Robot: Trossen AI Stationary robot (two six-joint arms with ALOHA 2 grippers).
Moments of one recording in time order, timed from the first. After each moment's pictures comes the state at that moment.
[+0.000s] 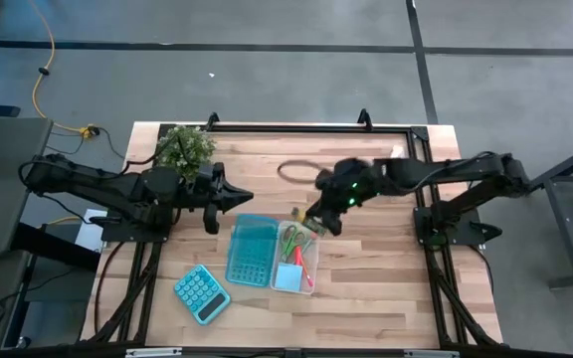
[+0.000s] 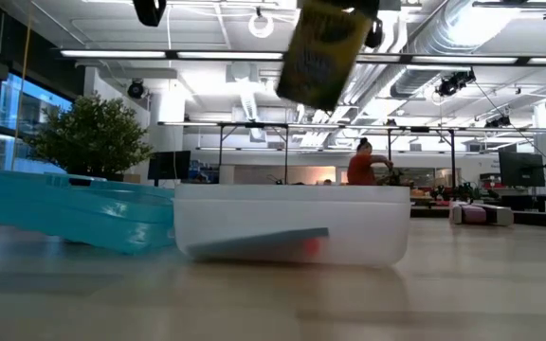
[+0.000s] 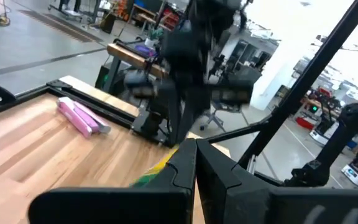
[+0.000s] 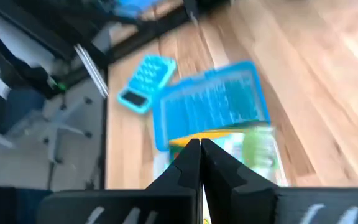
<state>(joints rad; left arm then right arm) -0.05 0.91 0.71 0.15 -0.22 -0.44 0.02 1.38 1.25 -0.48 -0.18 0.48</state>
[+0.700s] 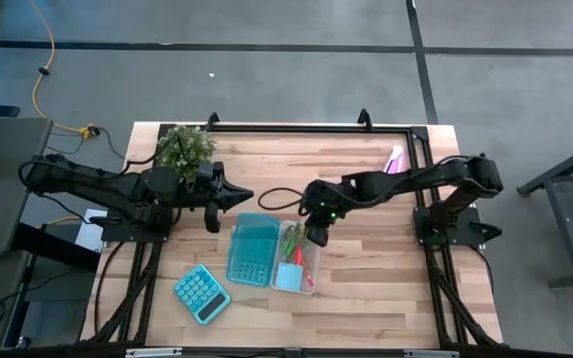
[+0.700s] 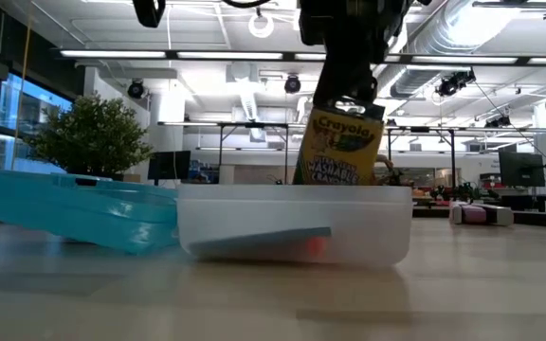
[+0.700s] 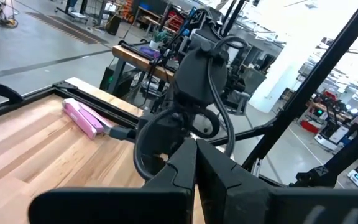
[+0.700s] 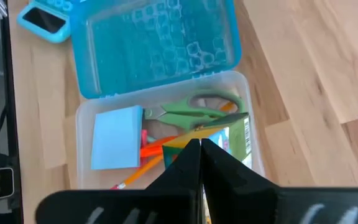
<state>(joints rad) -0.05 0.91 0.71 0.16 -0.24 -0.45 0.06 1.62 1.25 -0.58 -0.11 0.41</state>
